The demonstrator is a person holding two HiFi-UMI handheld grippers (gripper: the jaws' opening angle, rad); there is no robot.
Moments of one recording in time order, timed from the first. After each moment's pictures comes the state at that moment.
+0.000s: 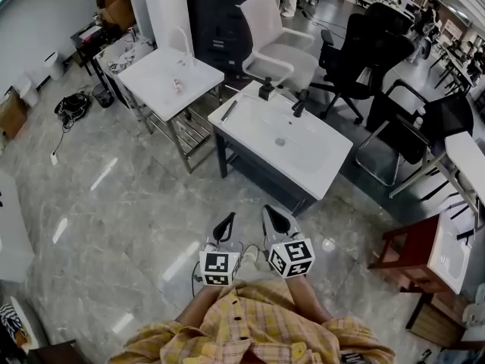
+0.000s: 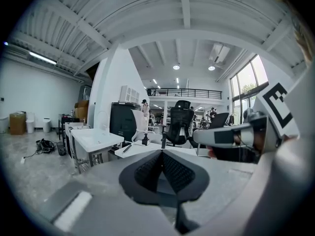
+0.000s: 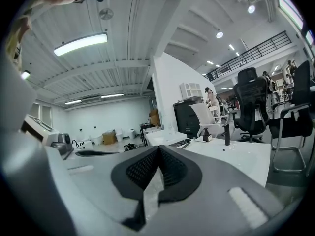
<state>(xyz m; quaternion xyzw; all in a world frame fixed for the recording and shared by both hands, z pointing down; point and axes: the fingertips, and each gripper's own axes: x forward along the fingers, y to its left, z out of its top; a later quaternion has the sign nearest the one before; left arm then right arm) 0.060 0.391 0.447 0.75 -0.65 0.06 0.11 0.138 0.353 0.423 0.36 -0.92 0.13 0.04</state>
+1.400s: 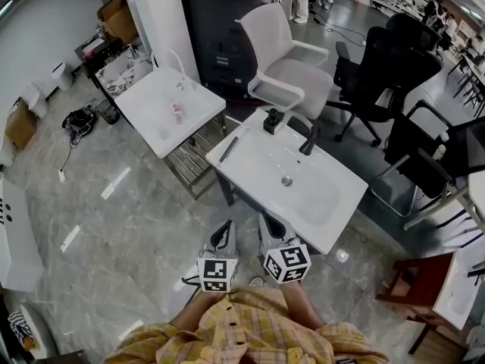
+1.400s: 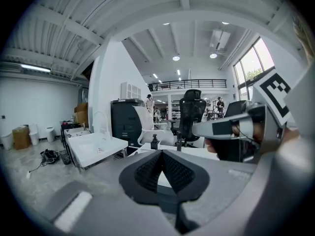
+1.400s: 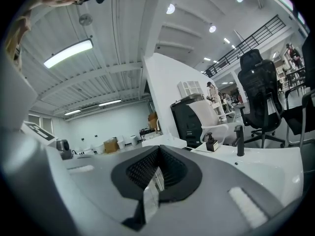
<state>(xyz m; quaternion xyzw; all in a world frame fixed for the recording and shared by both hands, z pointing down) 0.015 0.185 0.467 0.72 -0.67 0.11 0.09 0.091 0.139 0.435 0.33 -0.93 0.17 0.01</state>
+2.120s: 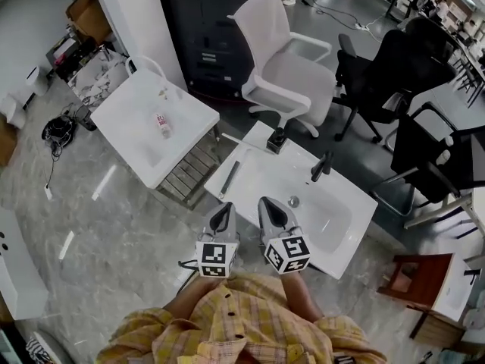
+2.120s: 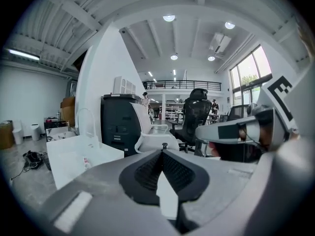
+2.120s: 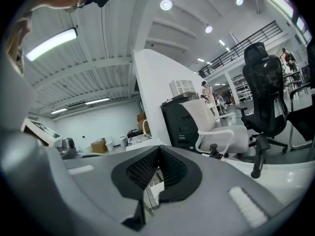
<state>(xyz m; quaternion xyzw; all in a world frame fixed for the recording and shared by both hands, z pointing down) -0.096 -0.018 0.464 0.76 -0.63 0.11 0.10 -0.015 -0.045 0.432 0.38 -0.91 0.17 0.01</state>
